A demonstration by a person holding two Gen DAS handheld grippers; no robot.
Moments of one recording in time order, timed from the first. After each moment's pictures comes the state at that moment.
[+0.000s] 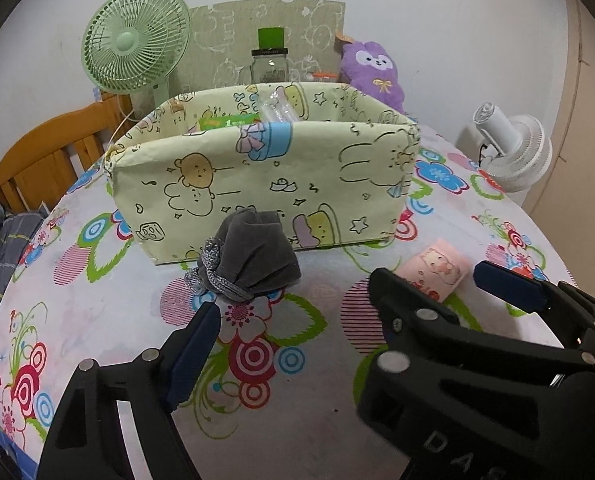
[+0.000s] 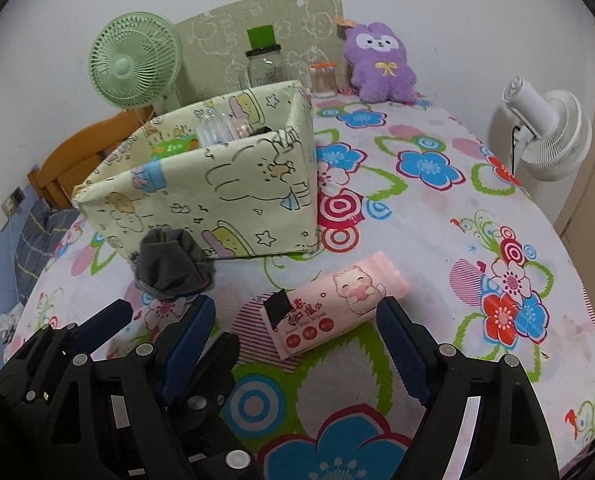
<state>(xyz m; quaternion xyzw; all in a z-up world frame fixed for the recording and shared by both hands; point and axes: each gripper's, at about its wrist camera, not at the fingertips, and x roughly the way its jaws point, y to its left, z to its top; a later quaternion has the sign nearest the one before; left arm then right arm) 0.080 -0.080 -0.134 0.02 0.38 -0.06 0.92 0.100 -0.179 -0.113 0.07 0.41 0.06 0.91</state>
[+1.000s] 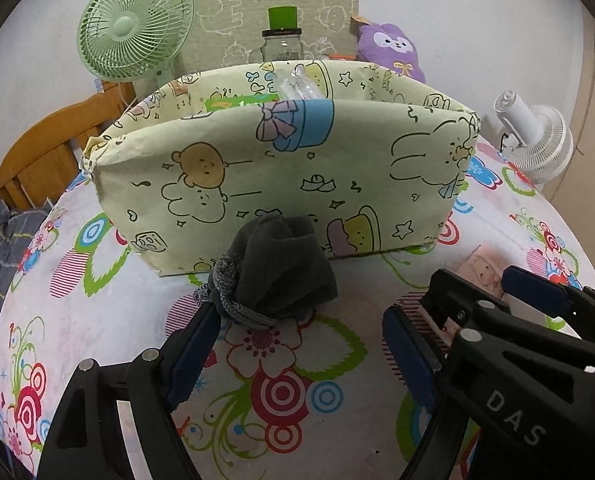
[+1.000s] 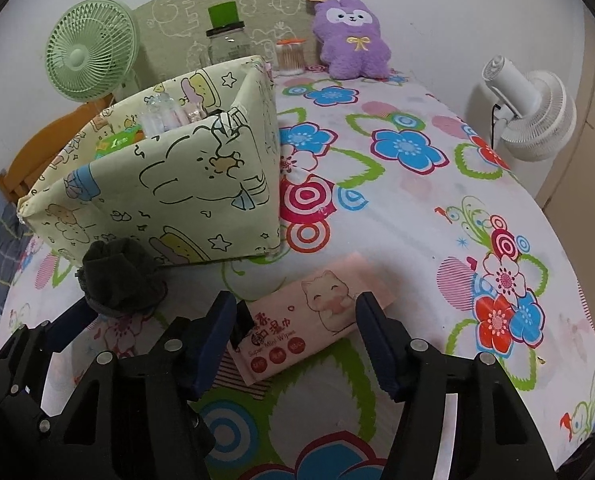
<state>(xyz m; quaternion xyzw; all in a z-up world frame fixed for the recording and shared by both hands) 0.112 -0.071 -0.147 0.03 0.41 -0.04 0.91 0.126 -0.183 -0.126 0.06 0.45 0.00 0.89</state>
